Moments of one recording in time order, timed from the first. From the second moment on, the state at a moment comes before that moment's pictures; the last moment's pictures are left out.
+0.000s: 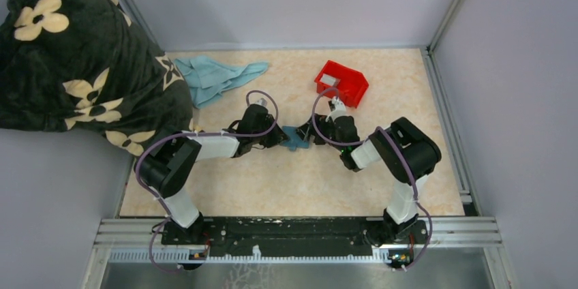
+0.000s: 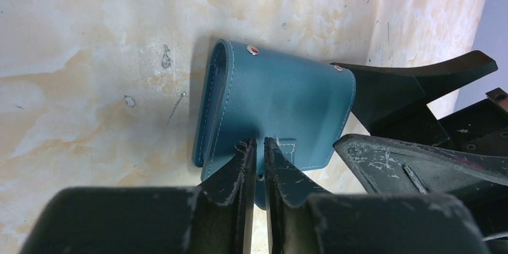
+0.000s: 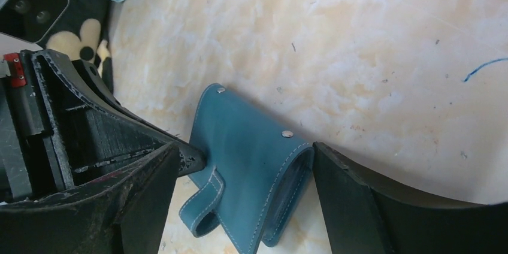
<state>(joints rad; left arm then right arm) -0.63 1.73 0.78 0.26 0.09 -0.93 0.54 1.80 0.54 0.93 -0.19 0.67</state>
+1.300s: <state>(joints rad) -0.56 1.61 0.83 0.00 0.08 -0.88 0.61 1.51 0.54 0.64 -0.21 0.51</state>
